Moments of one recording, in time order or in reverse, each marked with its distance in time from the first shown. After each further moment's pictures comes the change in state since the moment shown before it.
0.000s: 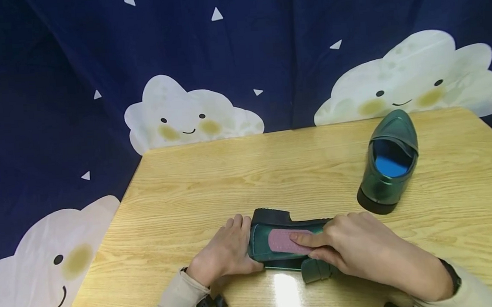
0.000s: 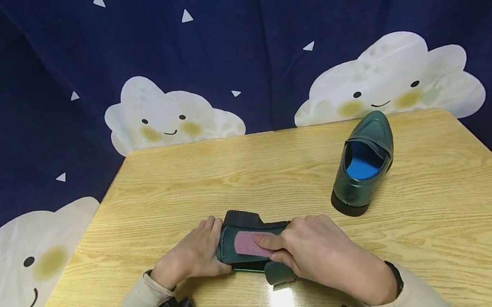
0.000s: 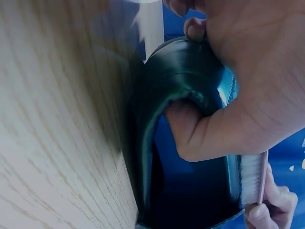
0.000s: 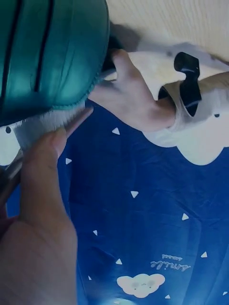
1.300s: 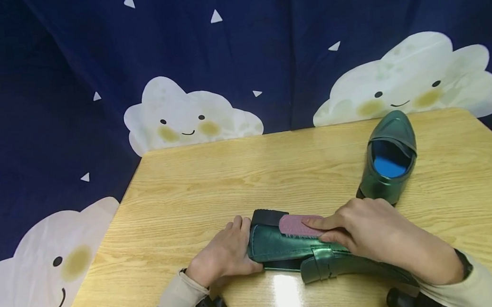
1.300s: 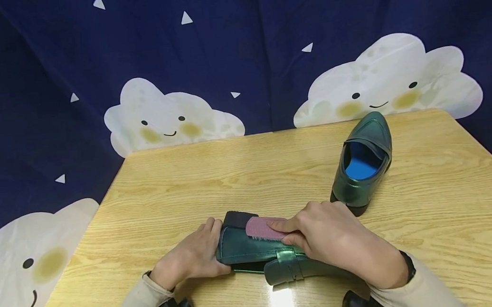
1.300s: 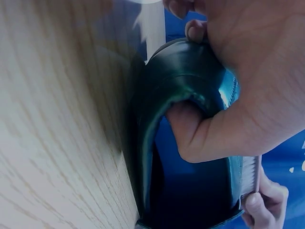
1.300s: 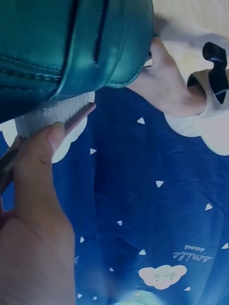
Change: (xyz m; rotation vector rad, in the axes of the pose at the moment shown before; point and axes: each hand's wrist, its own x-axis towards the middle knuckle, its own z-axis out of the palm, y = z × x) left_hand 0.001 -0.002 0.001 -0.065 -0.028 -0.010; right_hand -0.003 0.020 -0.011 0.040 -0.034 0.095
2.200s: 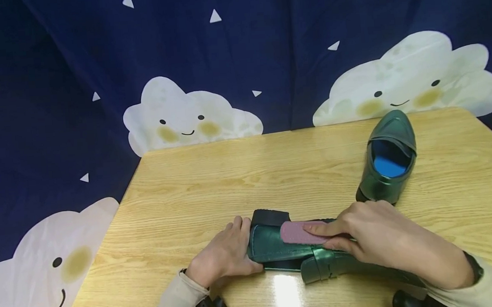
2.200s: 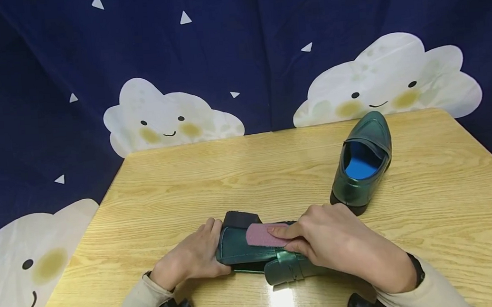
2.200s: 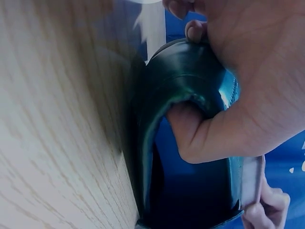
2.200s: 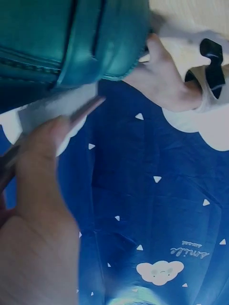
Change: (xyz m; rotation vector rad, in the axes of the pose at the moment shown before) left_hand 0.000 -0.001 0.000 -0.030 -0.012 -0.006; right_hand -0.008 0.002 -0.004 0.001 0.014 -0.062
